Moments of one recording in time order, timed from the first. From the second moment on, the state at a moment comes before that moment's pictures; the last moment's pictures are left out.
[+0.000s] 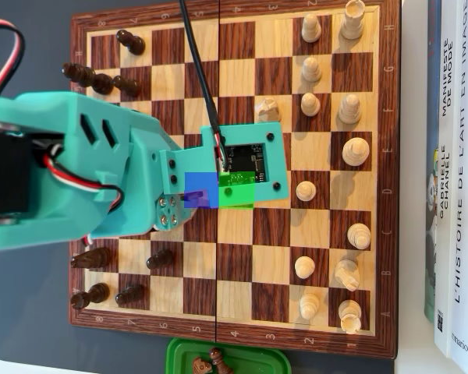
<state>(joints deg) 1.0 100.5 102.8 75.6 82.0</state>
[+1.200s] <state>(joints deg) -0.8 87.7 94.2 75.6 82.0</state>
